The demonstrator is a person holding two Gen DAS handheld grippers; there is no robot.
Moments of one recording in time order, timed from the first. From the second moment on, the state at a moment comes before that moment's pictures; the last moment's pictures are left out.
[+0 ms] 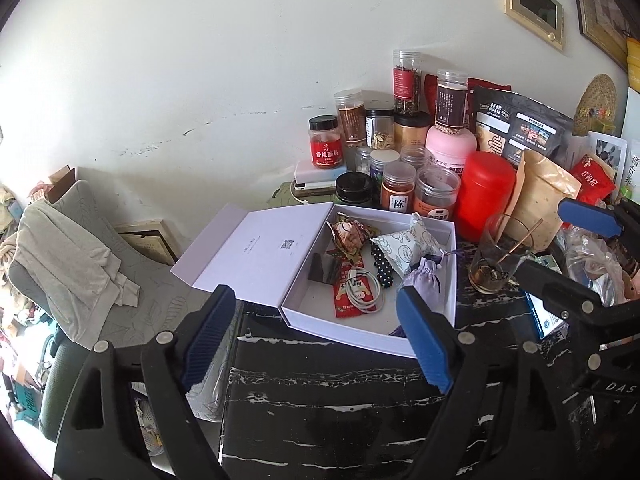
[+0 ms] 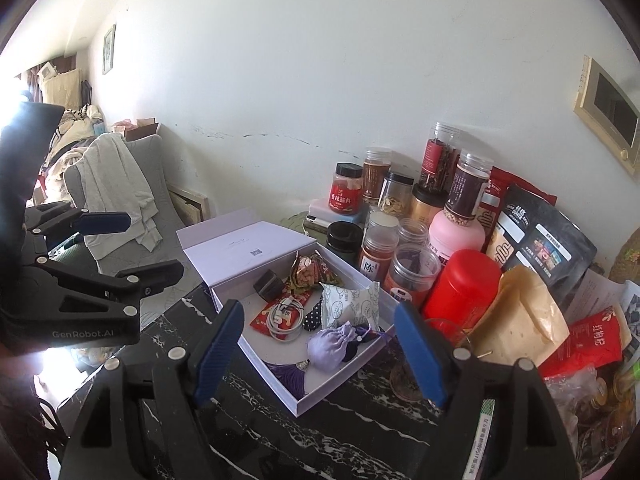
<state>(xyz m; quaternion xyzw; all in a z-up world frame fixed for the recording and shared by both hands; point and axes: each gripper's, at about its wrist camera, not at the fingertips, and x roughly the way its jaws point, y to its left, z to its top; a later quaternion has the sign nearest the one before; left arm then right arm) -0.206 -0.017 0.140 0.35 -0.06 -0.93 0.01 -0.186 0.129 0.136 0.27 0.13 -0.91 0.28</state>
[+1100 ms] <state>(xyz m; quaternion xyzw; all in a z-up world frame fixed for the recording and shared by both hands) -0.098 -0.009 0.085 0.39 -0.04 -0.92 0.01 -0.103 0.155 0.084 0.31 0.12 -0.91 0.26</state>
